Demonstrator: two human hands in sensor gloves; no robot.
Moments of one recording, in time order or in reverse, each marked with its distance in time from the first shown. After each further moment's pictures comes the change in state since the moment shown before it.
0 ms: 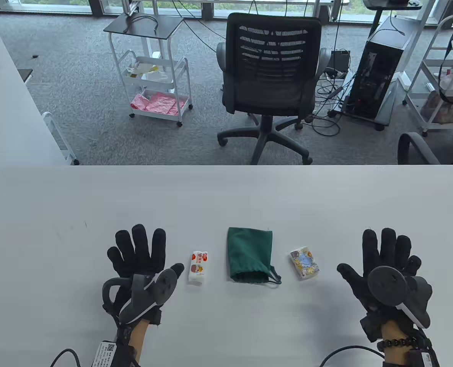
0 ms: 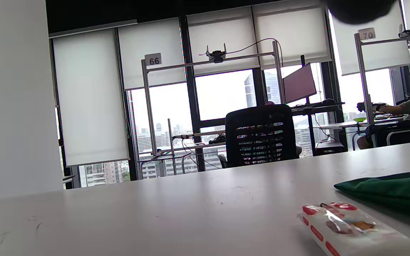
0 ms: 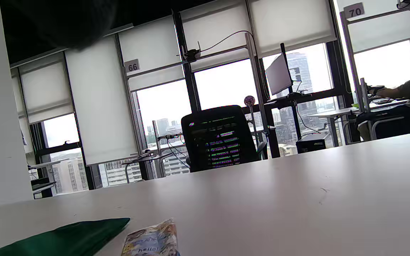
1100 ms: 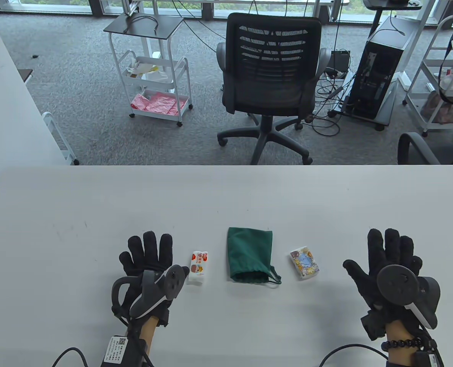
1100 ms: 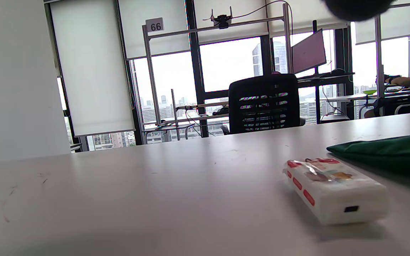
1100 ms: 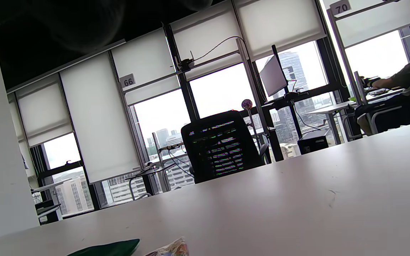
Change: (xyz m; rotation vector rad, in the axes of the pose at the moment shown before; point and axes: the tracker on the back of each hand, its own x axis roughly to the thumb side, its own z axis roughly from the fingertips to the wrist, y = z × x) left_hand 0.016 -0.019 -0.007 -0.151 0.038 0.012; right_hand -0.010 -0.007 -0.001 -0.022 0.029 -0.096
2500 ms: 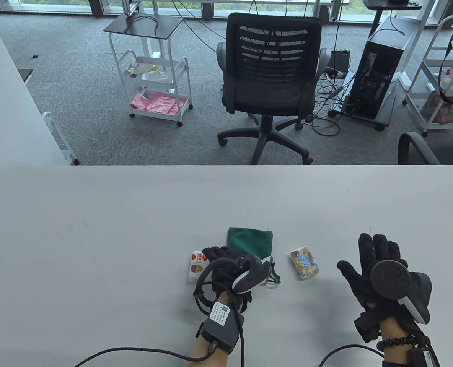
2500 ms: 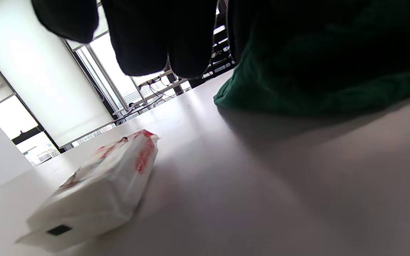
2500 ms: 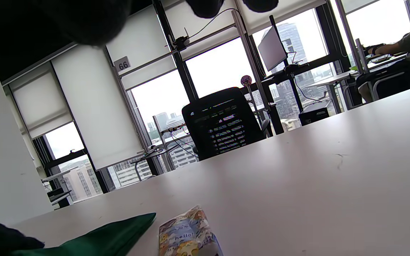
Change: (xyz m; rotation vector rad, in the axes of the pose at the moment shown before) left_hand 0.175 -0.027 -0.051 -0.177 -0.106 -0.285; right_hand 0.004 0.016 -0.005 0.100 0.025 -0.056
